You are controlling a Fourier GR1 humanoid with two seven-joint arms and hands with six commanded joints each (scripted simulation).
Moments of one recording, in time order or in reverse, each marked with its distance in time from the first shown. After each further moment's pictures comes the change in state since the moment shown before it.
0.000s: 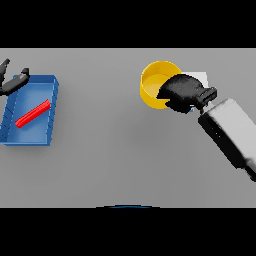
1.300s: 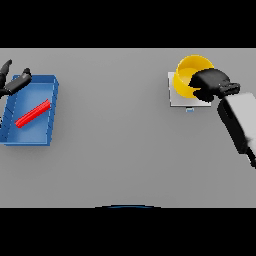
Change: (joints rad) left arm 0.006 -0.006 -0.017 -0.058 -0.001 0.003 0.089; right arm -0.099 0.019 -0.091 0.595 0.037 -0.283 -0.097
